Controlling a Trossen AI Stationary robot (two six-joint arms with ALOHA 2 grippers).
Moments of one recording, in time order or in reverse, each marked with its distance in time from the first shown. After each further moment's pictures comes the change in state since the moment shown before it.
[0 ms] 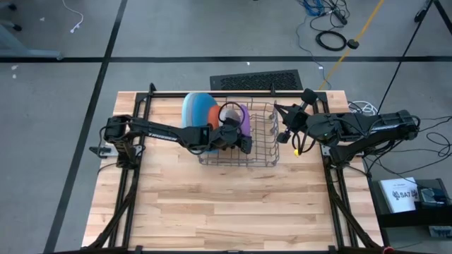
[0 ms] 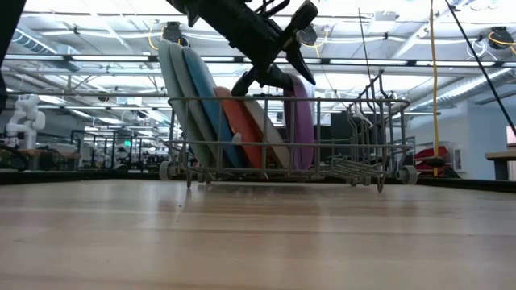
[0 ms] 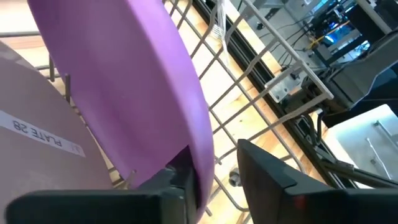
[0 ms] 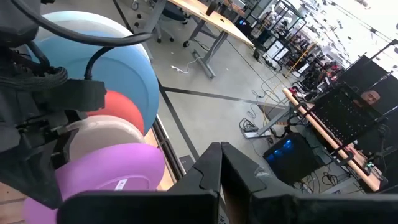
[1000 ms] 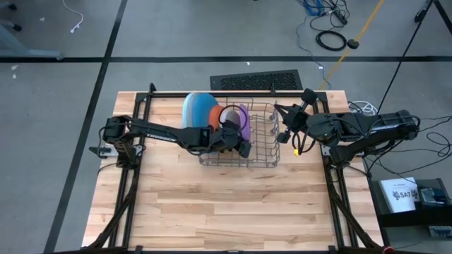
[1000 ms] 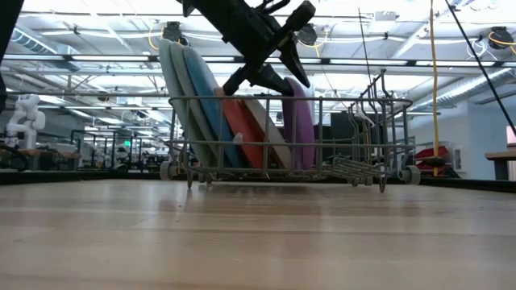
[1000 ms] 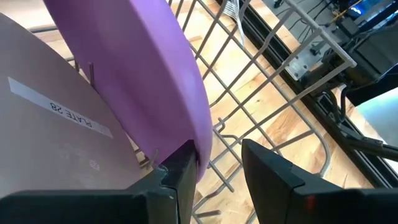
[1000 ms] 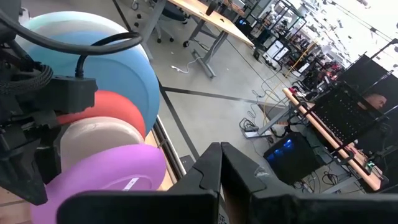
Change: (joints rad) left arm -0.019 -0.009 0.033 -0.146 -0.018 0.033; right arm 0.000 0.000 0.000 -0.001 0.000 0.005
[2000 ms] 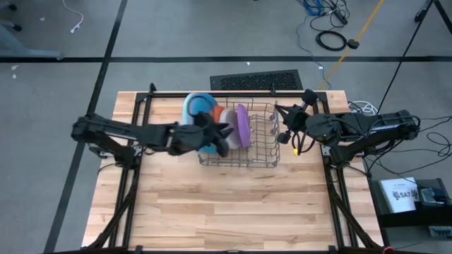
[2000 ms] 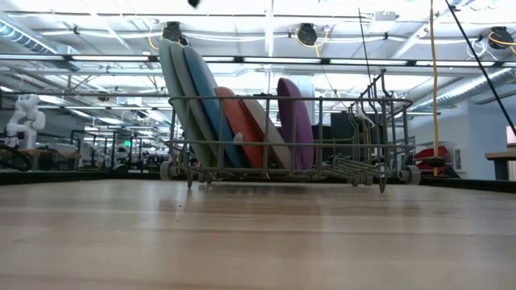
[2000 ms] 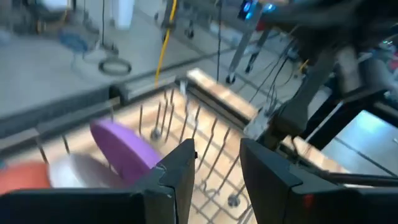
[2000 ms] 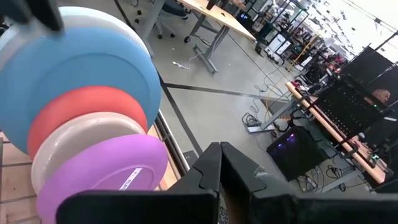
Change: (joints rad) left arm -0.140 -0.340 0.001 -0.071 -0.278 0.273; right arm 0.000 0.000 0.000 -0.034 -0.001 0.049
